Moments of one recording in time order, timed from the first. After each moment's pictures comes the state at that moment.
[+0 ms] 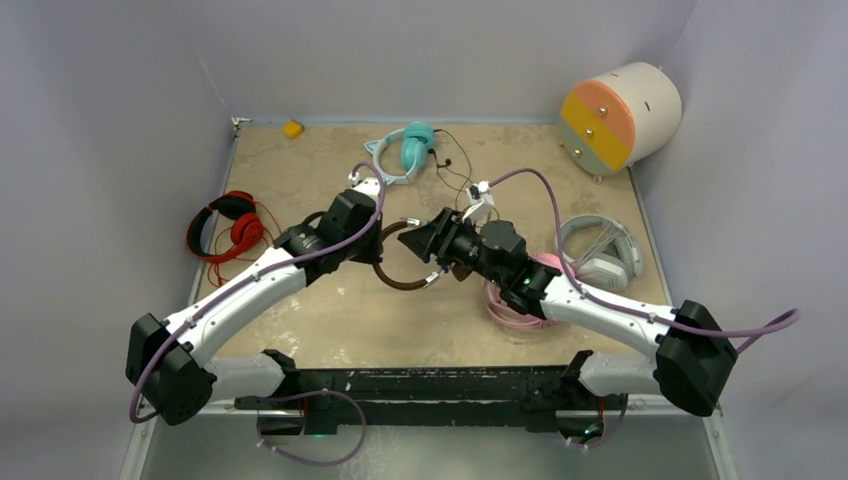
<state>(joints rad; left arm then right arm) -0.67 1.21 1.02 -0.58 -0.16 -0.43 0.88 1.23 0.73 0.36 0.01 0.93</state>
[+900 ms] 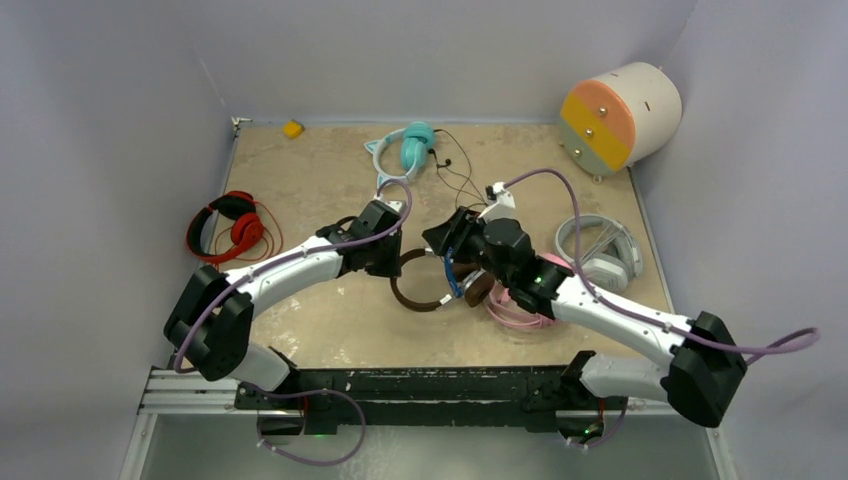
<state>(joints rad) -0.67 1.47 0.95 -0.45 0.01 -0.52 0.84 1.21 0.76 0.12 0.20 0.89</state>
